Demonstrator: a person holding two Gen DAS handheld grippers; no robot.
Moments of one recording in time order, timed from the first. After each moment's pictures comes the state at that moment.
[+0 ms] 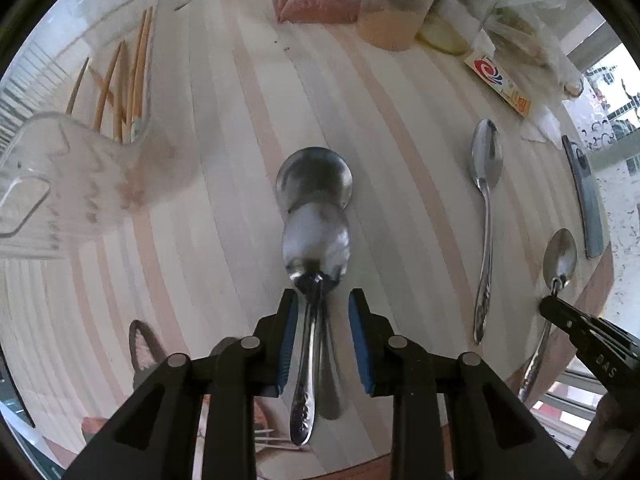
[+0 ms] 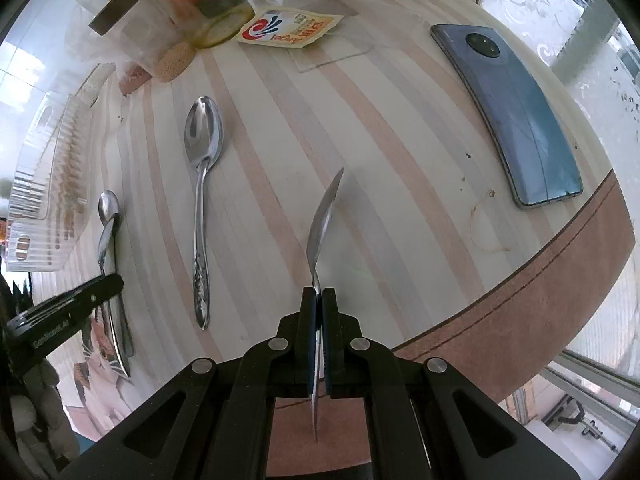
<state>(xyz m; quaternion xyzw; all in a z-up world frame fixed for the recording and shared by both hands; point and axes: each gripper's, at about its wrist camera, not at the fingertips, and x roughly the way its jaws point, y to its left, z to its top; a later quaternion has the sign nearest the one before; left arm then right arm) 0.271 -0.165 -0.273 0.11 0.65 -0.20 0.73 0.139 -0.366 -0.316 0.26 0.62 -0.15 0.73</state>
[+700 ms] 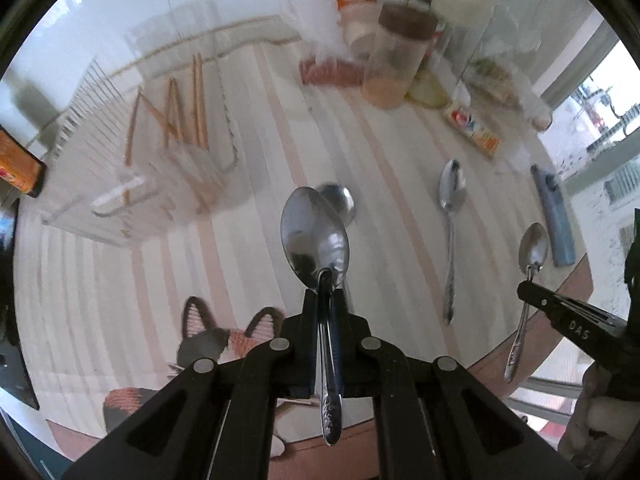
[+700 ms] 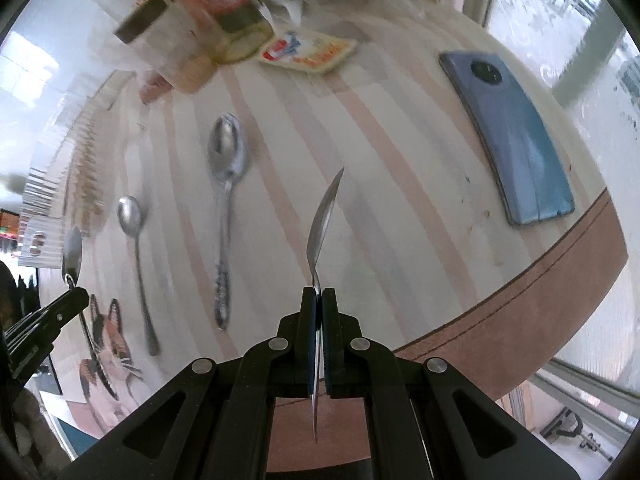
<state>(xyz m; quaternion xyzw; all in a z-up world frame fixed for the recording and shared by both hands) 0.232 -0.134 -0.195 0.09 0.60 -0.20 0.77 0.145 -0.363 -0.286 0.24 0.59 -0.13 0.76</state>
